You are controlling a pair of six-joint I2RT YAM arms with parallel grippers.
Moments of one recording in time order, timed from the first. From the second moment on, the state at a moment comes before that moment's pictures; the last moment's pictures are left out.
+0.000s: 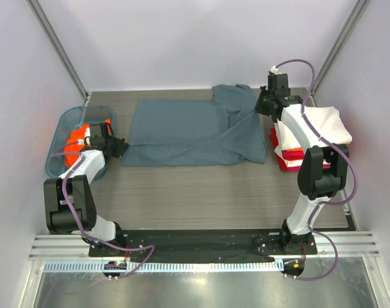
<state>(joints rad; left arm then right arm) 0.11 1.48 0.85 -0.17 0.04 -1.10 0.13 1.81 1.57 -0.47 0.02 0.37</state>
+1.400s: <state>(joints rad) 0.10 1.64 0.96 -0.15 0.02 -1.10 0.09 1.95 1.70 -0.52 0.08 0.38</state>
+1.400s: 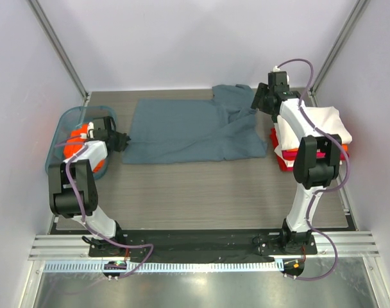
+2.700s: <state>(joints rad) -0.08 1.17 0.56 -0.14 -0.13 -1.19 0.30 1.46 0.58 0.09 0.51 1.11</state>
